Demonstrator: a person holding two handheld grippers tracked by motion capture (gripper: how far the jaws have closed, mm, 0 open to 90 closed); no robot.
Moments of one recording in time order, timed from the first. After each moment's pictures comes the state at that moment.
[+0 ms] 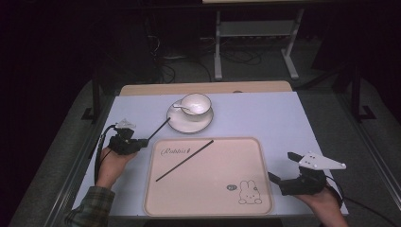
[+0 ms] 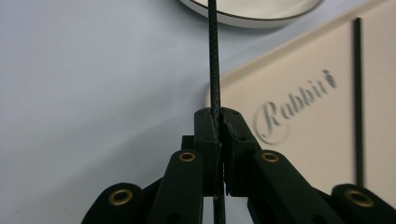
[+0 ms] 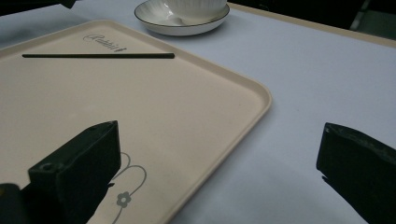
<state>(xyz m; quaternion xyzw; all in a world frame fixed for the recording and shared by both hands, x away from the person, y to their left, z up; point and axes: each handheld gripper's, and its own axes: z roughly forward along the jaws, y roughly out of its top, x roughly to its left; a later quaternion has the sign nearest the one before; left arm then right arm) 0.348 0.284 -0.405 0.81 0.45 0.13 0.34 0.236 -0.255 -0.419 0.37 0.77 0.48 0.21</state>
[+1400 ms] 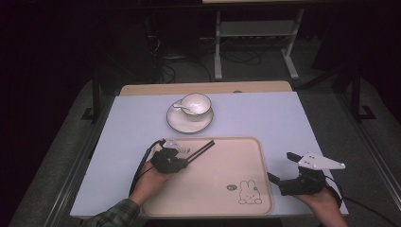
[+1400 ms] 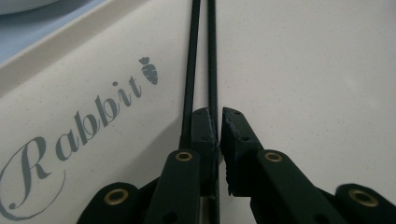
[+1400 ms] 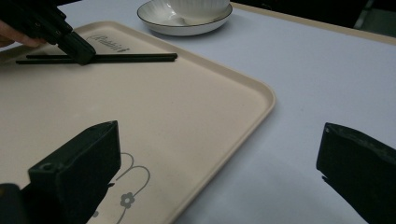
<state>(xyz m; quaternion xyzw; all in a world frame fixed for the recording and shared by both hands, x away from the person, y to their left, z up) 0.319 0.167 -0.438 0.88 0.34 0.06 0.33 0.236 -0.254 -0.420 0.37 0.77 0.48 0.20</state>
